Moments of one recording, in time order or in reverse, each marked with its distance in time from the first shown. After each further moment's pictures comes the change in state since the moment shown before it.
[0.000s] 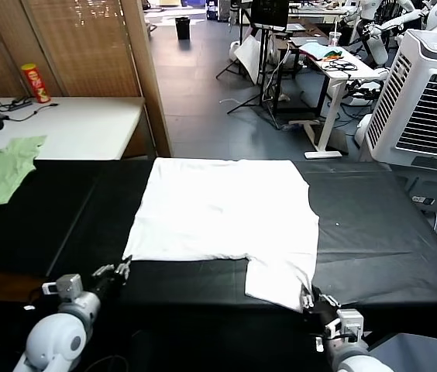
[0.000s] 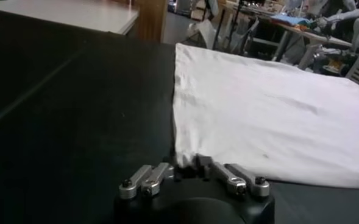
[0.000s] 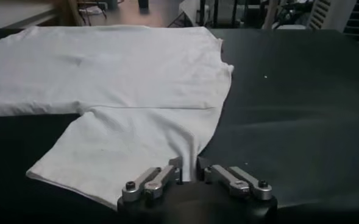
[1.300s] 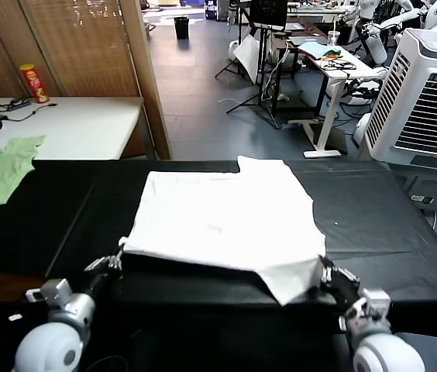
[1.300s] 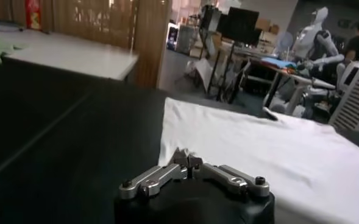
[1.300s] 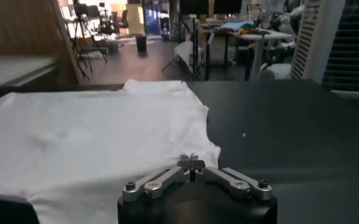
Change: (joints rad) left arm -0.033 -0.044 -0.007 -0.078 0.061 -0.100 -0.038; right arm 0.359 -0.121 0.011 -0.194 0.139 0.110 -0.029
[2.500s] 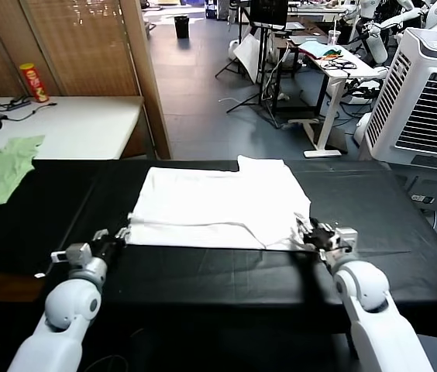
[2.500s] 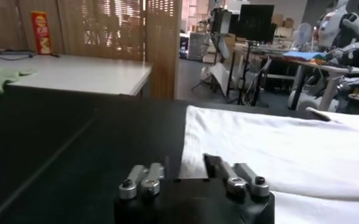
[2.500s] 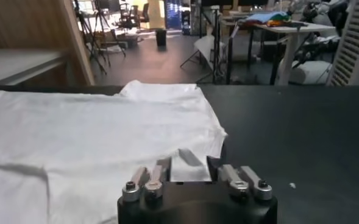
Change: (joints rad) left arm -0.171 -0.006 0.053 0.207 0.130 -0.013 0.026; right arm 0.041 -0.079 -0.019 -0.099 -0.005 -0.015 -0.128
